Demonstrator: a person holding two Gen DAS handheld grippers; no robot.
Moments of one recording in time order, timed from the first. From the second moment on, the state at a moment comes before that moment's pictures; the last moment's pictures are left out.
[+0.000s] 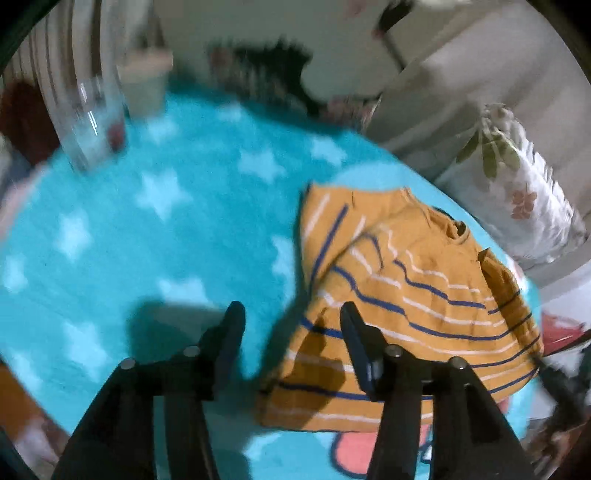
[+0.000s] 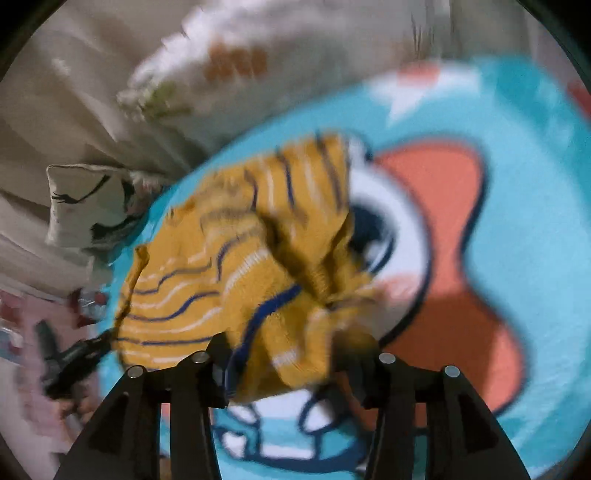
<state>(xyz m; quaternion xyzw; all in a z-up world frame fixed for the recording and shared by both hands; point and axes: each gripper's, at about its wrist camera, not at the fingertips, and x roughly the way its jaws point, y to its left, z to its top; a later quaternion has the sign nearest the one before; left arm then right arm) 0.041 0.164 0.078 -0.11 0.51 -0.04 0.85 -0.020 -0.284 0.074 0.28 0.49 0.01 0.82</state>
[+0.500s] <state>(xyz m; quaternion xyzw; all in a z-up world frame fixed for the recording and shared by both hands) 0.162 0.106 0.014 -0.07 0.53 -0.09 0.84 0.120 -0.207 0.047 0.14 0.51 0.08 0.84</state>
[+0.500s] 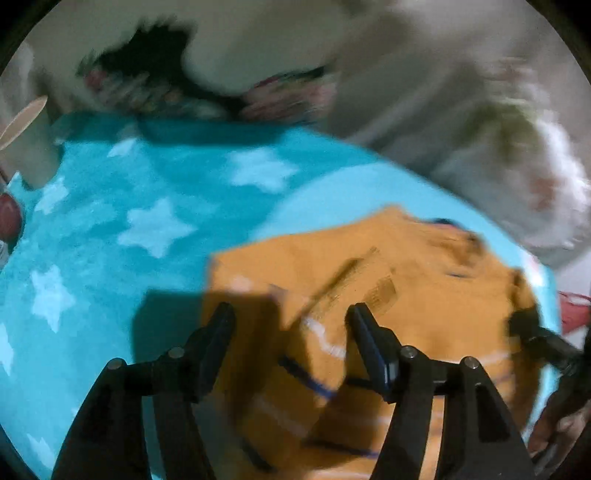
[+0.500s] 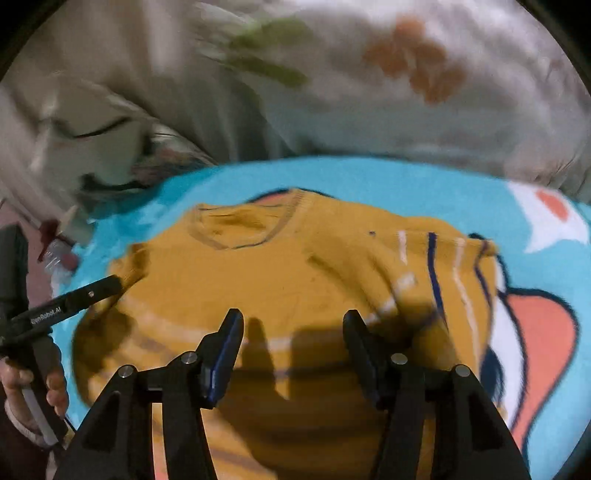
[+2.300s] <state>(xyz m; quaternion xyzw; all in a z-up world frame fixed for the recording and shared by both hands) -0.181 0.152 0.322 -0.01 0.14 0.24 0.96 -0.097 -0.229 0.176 0.08 0.39 0.05 0.92</state>
